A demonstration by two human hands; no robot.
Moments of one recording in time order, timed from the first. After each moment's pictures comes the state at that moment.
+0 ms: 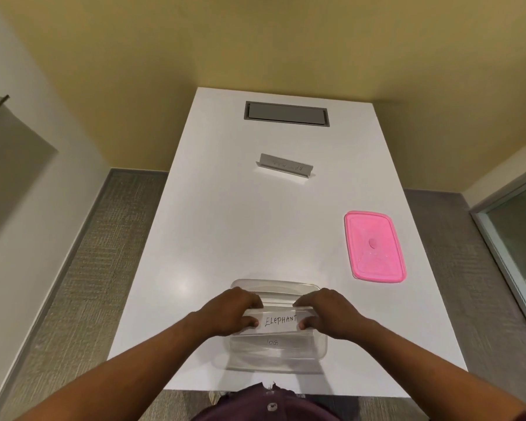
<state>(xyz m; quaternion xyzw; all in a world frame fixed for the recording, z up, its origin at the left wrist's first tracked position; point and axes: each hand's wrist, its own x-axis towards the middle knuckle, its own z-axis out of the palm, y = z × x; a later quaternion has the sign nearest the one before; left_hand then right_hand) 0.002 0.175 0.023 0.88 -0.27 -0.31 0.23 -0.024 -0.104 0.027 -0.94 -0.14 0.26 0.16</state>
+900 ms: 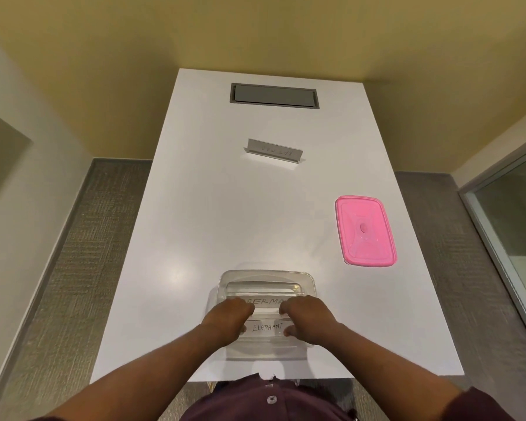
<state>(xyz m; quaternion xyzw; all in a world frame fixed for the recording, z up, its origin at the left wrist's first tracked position) -0.029 0.153 -0.023 0.91 -0.27 -0.31 0.07 -0.052 -0.078 -0.023 -0.94 -0.15 0.30 0.06</state>
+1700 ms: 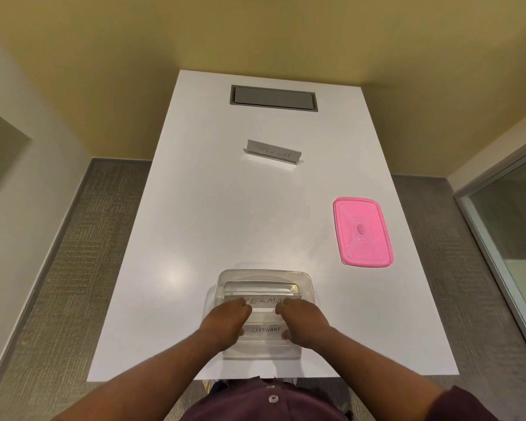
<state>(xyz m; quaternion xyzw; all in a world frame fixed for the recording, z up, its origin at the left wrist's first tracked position) -0.041 0.154 -0.031 0.92 -0.28 -0.27 0.07 -0.061 -0.068 -0.028 -0.94 -0.15 0.29 0.04</state>
